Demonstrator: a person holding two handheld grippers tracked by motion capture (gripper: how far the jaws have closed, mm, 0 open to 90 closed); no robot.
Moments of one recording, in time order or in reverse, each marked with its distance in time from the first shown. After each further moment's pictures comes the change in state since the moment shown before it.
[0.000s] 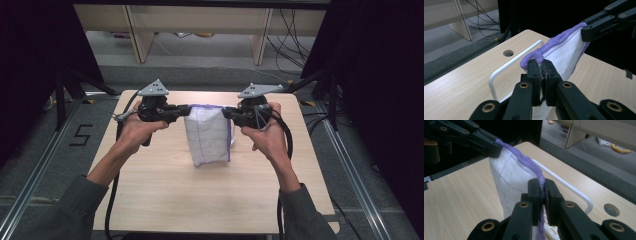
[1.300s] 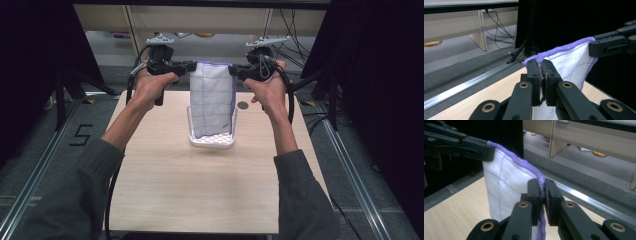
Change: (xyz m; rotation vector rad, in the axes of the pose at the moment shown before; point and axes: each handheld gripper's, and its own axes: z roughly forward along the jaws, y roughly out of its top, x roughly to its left) left arm 0.050 0.083 0.035 -0.109 0.109 -0.122; right arm -0.065 0.076 0.013 -0.072 -0.082 0.099
